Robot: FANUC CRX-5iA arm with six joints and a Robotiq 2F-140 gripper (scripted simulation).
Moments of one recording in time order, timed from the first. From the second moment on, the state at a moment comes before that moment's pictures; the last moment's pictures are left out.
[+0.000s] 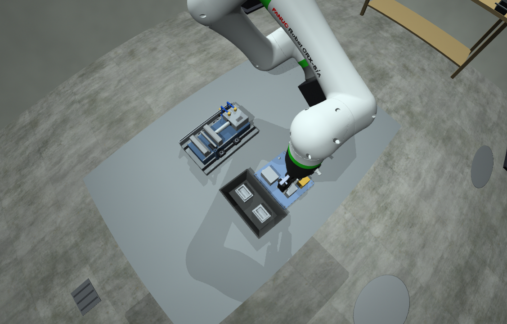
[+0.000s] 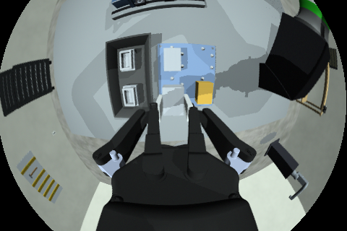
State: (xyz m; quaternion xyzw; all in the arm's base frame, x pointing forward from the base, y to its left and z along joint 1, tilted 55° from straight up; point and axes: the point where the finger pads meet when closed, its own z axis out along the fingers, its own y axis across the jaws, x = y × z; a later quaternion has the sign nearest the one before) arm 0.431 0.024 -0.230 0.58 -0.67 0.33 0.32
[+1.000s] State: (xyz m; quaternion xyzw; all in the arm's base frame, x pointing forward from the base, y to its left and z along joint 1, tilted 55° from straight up) arm 0.454 0.049 -0.166 0.59 -0.67 0.32 0.32
